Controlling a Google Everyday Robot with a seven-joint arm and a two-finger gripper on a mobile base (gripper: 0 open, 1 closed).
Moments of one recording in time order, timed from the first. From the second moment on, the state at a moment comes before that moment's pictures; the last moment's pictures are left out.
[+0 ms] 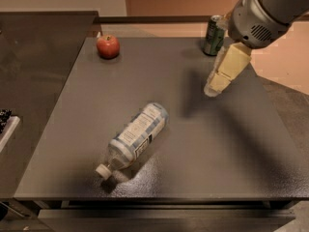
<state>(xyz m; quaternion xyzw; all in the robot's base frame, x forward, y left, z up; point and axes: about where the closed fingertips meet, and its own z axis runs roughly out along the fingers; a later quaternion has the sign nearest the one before) 0.520 -0.140 0.975 -0.59 0.76 0.03 0.27</state>
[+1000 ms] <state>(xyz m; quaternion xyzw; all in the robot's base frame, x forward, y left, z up) 0.612 -0.047 0.947 -0.56 0.76 0.06 0.32</state>
